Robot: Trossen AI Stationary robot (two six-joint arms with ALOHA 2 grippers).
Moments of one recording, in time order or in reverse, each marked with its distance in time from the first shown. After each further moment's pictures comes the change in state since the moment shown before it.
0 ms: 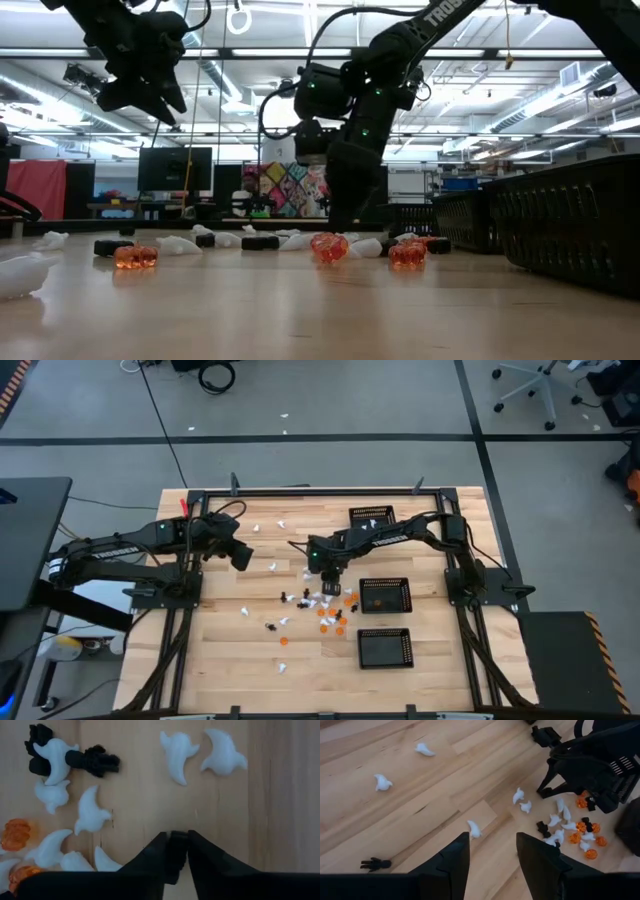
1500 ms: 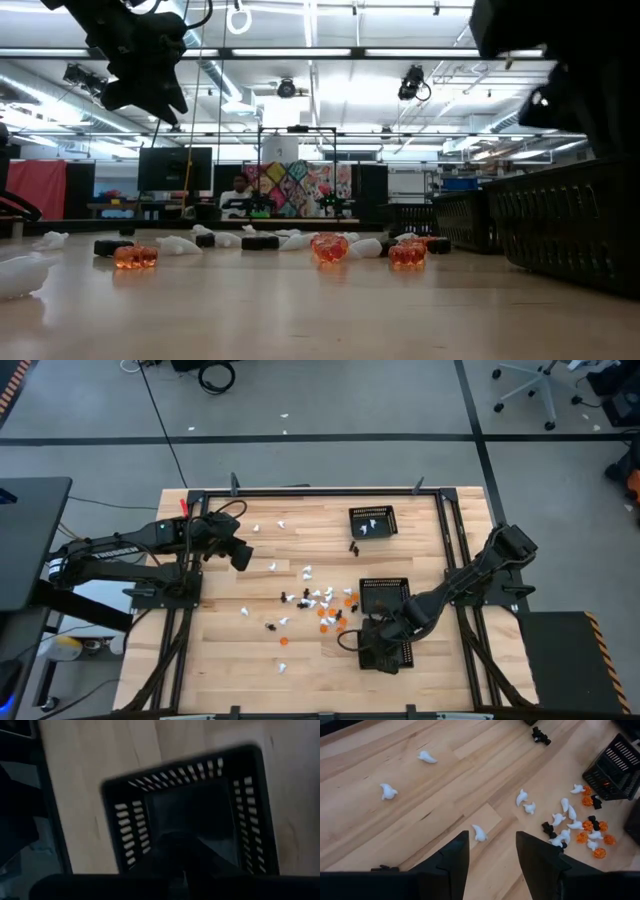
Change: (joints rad) left arm 0.000 0.000 0.000 0.010 -0.026 0.067; right arm 0.671 -0.430 -0.366 -0.014 0.097 0.819
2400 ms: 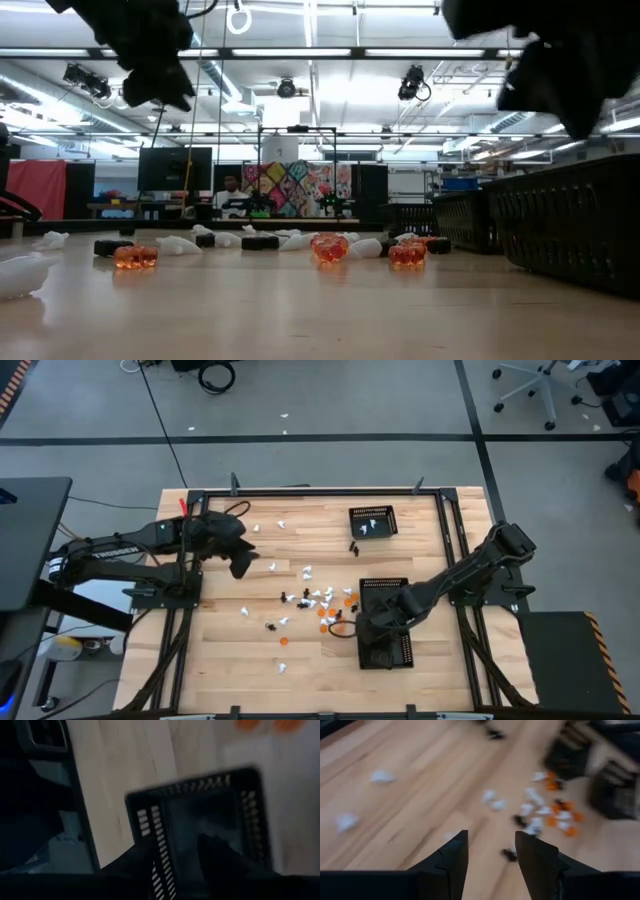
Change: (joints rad) left arm -0.015 0.001 0.000 0.108 0.164 0.192; right arm -0.086 -0.002 0.119 -0.100 -0.118 -0.059
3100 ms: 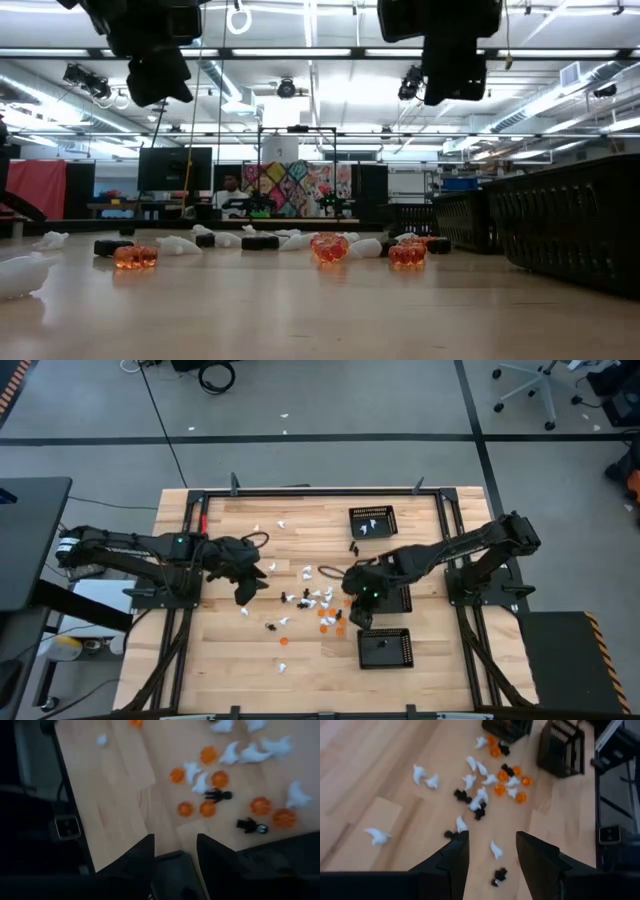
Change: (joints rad) left arm -0.277 0.131 0.000 0.092 0.024 -0.099; right arm -0.252 -0.089 0.058 -0.001 -0.015 -0.023
